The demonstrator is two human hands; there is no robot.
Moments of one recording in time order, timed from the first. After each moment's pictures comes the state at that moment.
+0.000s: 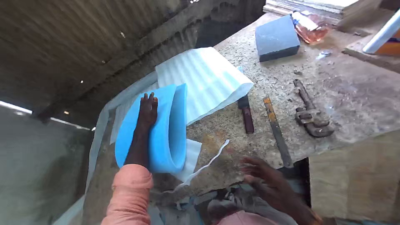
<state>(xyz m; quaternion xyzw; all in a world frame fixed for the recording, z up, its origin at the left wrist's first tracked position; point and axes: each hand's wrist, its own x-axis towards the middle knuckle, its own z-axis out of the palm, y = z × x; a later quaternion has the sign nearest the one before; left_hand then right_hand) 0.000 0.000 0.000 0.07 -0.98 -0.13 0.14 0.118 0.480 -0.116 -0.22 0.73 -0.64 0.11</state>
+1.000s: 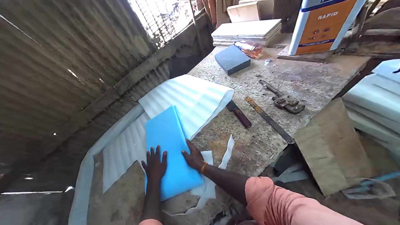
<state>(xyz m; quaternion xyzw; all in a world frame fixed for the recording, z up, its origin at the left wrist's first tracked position) 0.090 -0.057 -0.108 0.16 -0.99 -0.02 0.04 0.057 0.152 -0.141 -0.05 0.78 -0.61 0.15</state>
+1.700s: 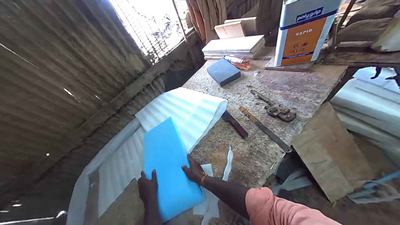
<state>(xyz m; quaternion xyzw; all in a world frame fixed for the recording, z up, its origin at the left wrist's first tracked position) 0.078 -0.083 -0.116 0.36 -0.92 -0.12 0.06 0.042 0.157 -0.139 -0.05 0.79 -0.57 0.21</state>
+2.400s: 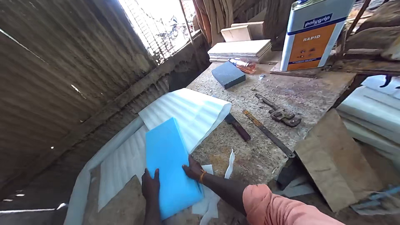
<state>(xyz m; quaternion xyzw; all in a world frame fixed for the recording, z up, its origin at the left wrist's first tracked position) 0.082 -0.088 -0.139 0.32 -0.94 -0.11 0.07 0.035 0.158 -0.126 -0.05 0.80 -0.53 0.26</state>
